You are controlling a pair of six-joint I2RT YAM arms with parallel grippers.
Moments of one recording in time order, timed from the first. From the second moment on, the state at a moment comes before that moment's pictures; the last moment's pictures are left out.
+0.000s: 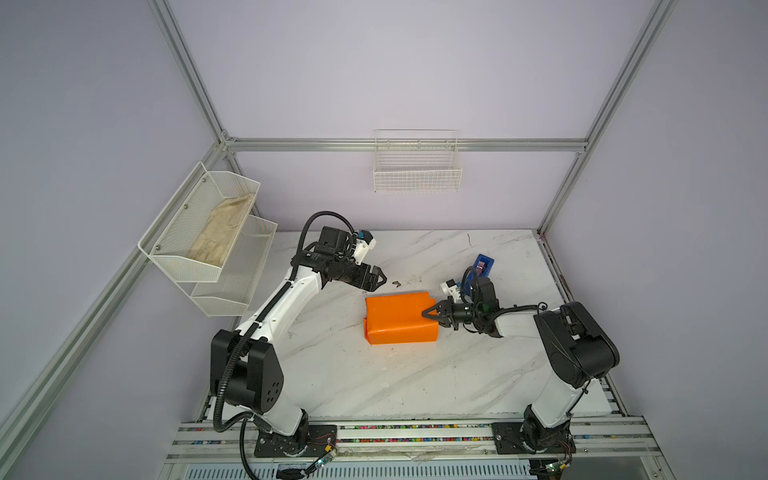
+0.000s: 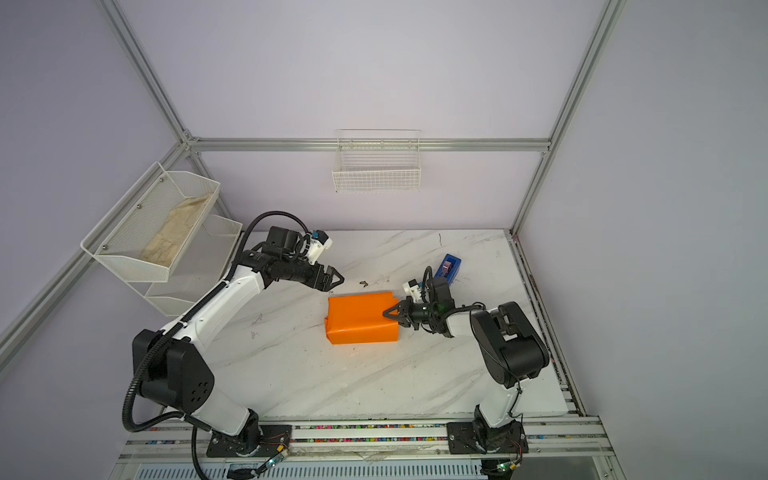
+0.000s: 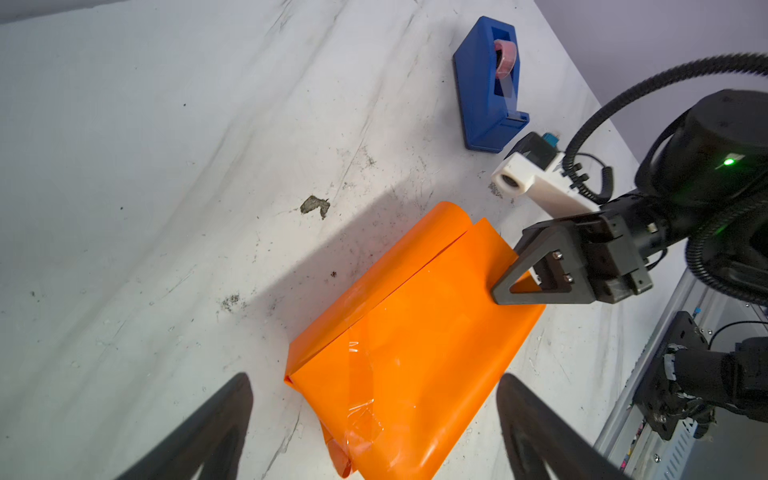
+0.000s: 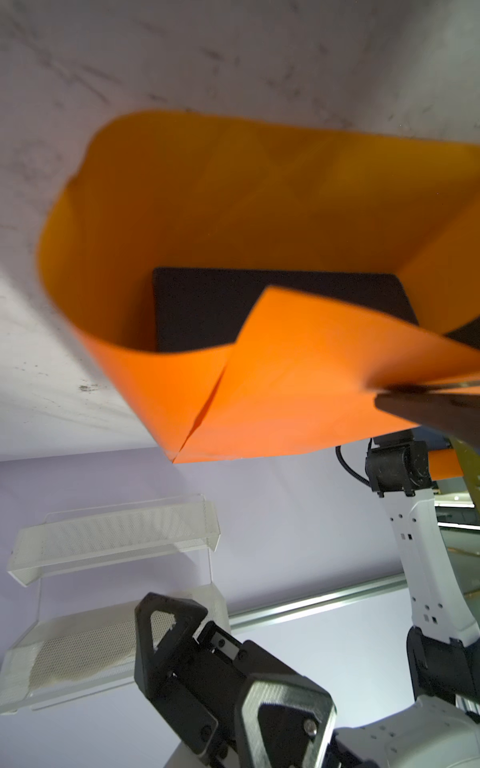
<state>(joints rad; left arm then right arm) -0.28 1.57 1.39 -0.72 0.43 0.04 0.36 1.73 0.75 0.37 -0.96 0.98</state>
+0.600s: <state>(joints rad) -0.27 1.34 1.17 -0.69 0.37 -0.06 0.43 1.66 1.49 -0.72 -0.64 0.48</state>
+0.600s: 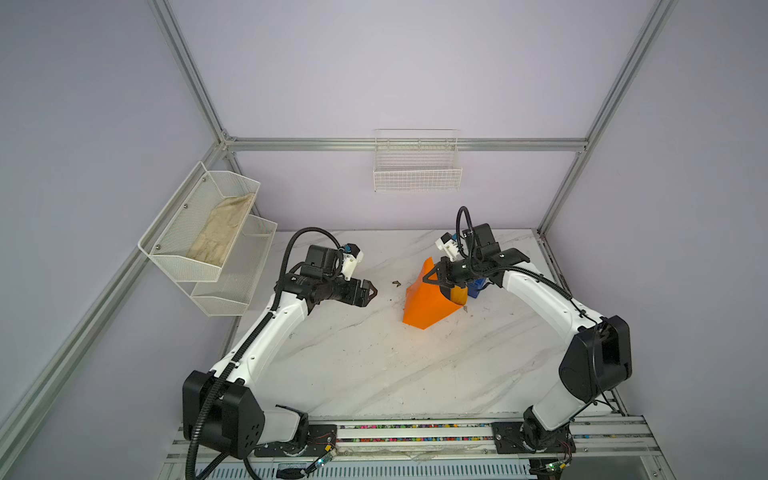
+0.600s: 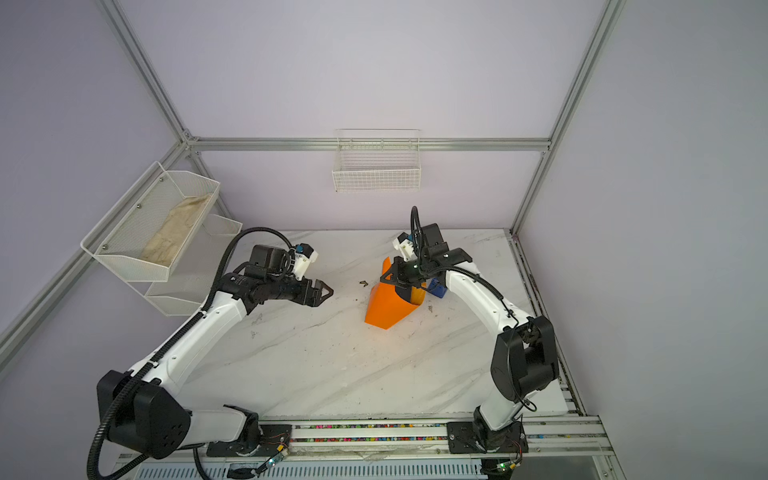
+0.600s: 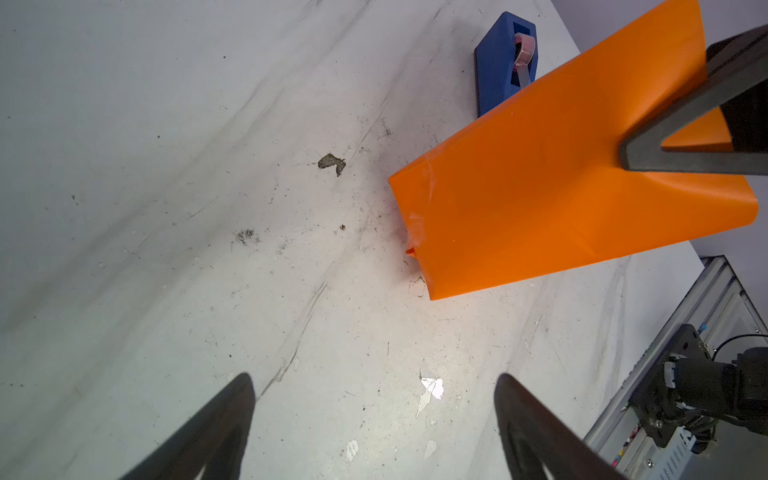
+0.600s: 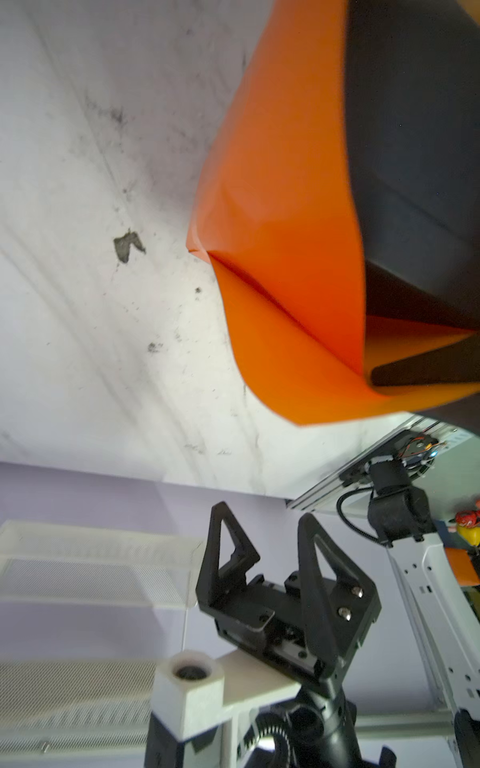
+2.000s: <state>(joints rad) -0.27 1.29 0.96 -0.66 0.36 -0.27 0.64 1.76 1.89 -1.05 -0.19 0.54</state>
